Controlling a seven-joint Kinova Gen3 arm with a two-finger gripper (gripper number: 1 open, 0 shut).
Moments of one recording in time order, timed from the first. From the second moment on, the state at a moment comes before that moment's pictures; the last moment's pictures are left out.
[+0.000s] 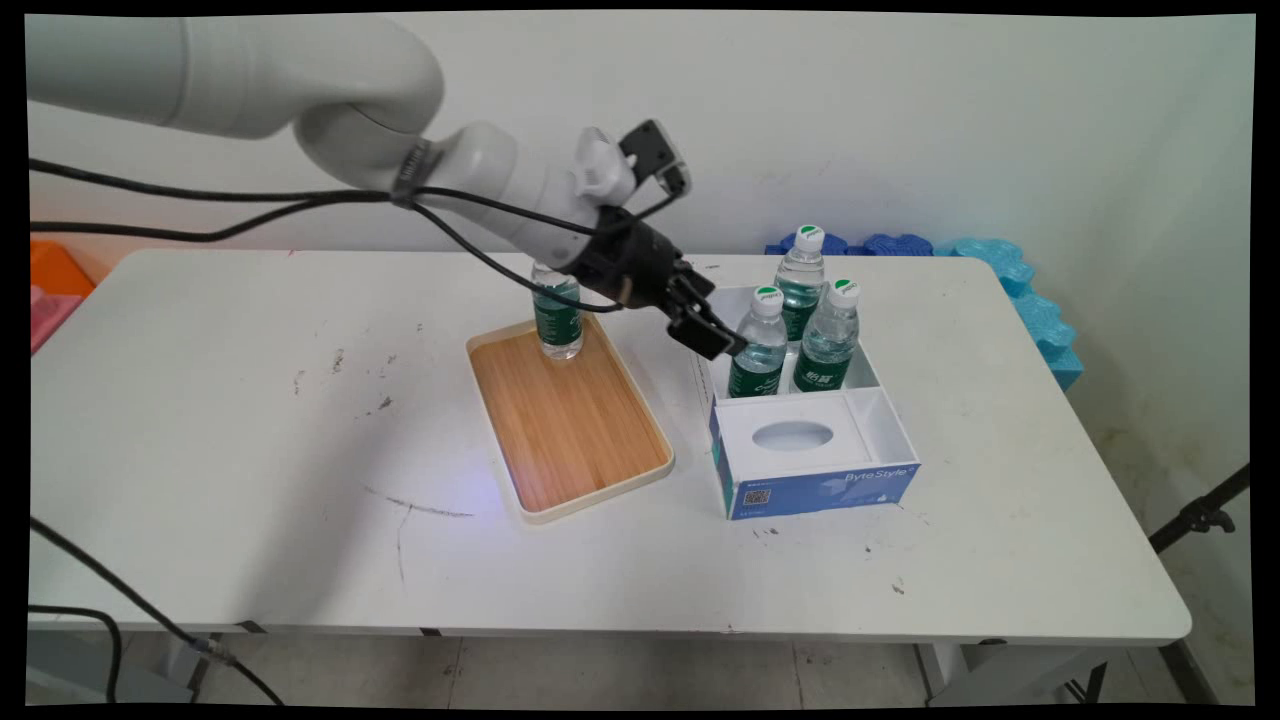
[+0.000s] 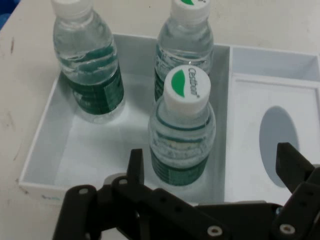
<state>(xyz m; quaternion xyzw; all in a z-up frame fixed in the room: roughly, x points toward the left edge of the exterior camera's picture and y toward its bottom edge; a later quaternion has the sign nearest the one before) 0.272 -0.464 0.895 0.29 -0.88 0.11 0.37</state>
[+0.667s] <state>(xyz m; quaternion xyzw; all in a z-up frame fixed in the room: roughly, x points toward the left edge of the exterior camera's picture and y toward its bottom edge) 0.240 -0.483 0.868 0.30 -0.87 0.11 0.37</state>
